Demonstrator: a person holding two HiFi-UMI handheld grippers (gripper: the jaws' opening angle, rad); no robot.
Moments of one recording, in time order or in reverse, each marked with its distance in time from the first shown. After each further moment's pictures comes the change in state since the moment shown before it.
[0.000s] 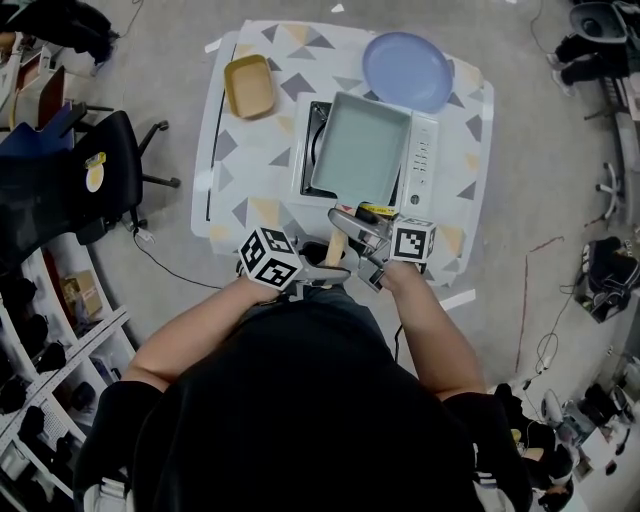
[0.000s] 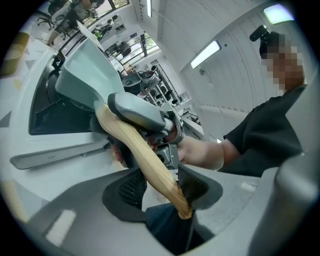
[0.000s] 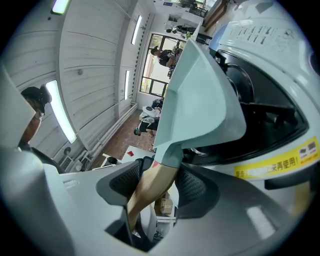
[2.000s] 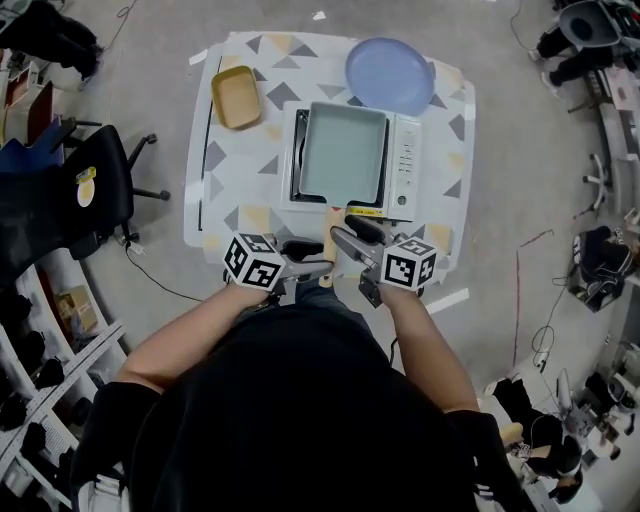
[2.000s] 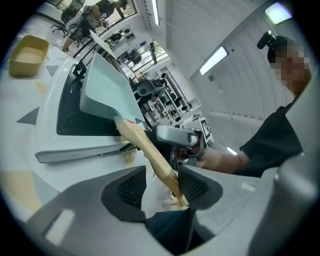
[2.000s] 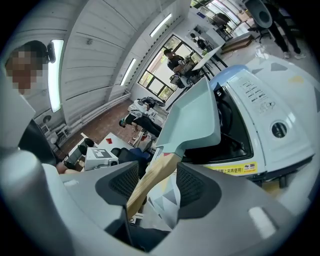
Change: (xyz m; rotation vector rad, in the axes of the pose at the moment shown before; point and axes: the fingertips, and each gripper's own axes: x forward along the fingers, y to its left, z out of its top) left arm -0.021 0.022 0.004 -0.057 -0.076 0.112; right arm -0.041 -0.002 -0.011 -0.251 0.006 -0.280
